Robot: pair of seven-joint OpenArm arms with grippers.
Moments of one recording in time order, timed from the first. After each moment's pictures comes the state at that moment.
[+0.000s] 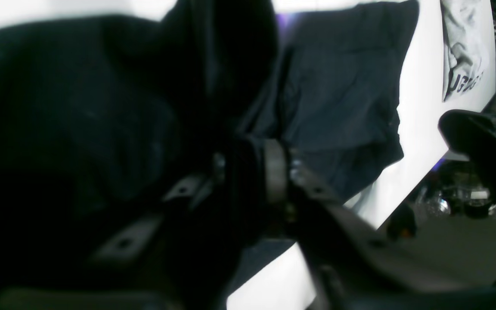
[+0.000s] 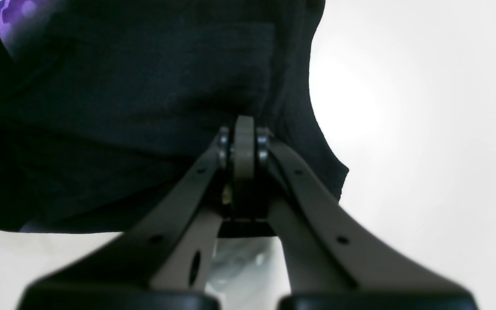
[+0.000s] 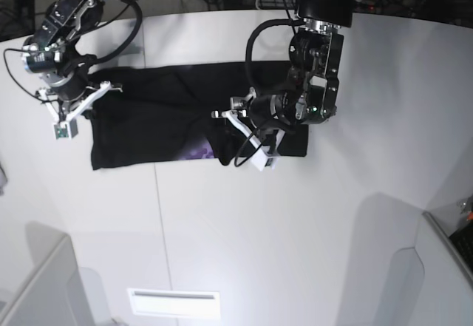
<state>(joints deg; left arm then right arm) -0.9 1.9 7.5 89.3 -37.0 -2.3 64.0 -7.0 -6.7 39.6 109.3 9.6 40.4 -62.7</state>
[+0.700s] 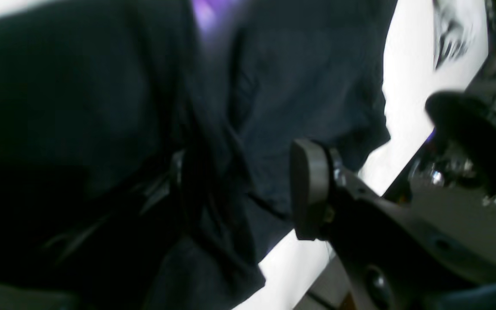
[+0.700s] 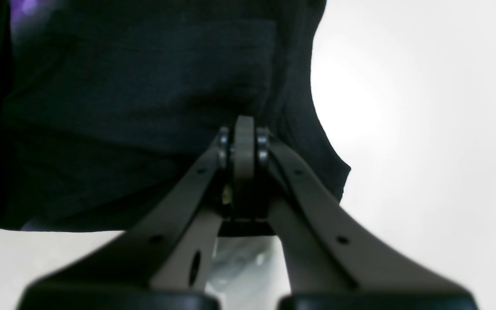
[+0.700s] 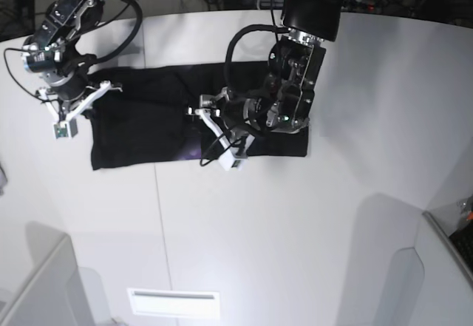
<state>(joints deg) -5.2 4.3 15.3 82.7 -37.0 -2.7 63.7 -7.1 -6.7 39.6 109.3 9.6 40.4 -62.7</state>
